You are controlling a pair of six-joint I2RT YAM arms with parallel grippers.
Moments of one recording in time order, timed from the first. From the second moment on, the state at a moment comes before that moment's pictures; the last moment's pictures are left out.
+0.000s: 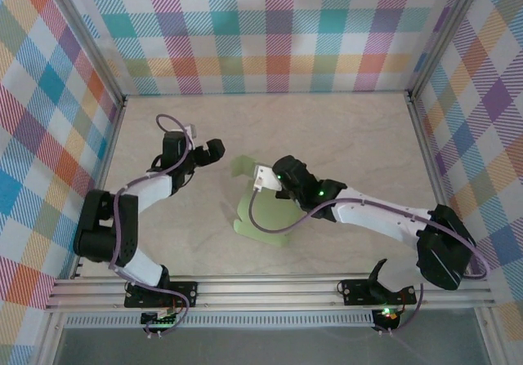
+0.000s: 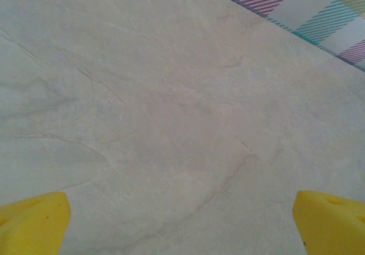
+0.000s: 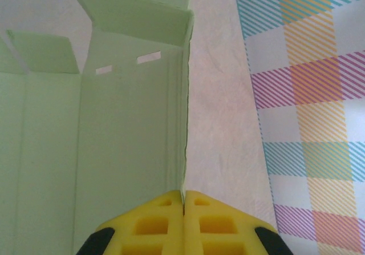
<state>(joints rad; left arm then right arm) -0.16 1.55 0.78 0.21 0.20 -0.48 0.93 1.40 0.95 -0.22 0.45 -0.82</state>
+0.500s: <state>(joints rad) -0.18 1.56 0.75 0.24 0.32 -0.16 0.87 1.36 0.77 -0.16 0.35 -1.16</state>
